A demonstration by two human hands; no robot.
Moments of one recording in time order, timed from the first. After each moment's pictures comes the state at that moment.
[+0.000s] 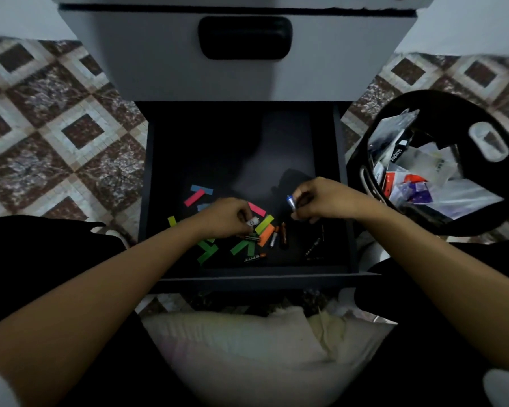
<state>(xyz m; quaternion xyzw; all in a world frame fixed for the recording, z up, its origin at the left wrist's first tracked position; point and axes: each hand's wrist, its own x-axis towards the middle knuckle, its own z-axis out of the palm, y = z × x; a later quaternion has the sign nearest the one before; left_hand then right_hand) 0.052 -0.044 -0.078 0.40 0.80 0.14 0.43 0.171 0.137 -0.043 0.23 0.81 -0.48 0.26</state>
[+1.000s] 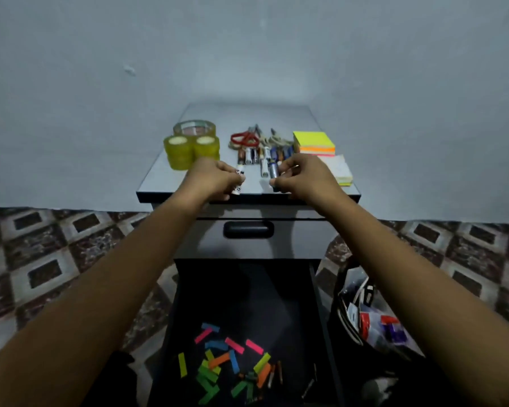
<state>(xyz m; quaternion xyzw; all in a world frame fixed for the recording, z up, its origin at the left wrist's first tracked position) -0.027 0.012 0.209 0.22 0.79 0.54 0.18 0.080 0.146 0.210 0.24 0.83 -0.46 -0.20</state>
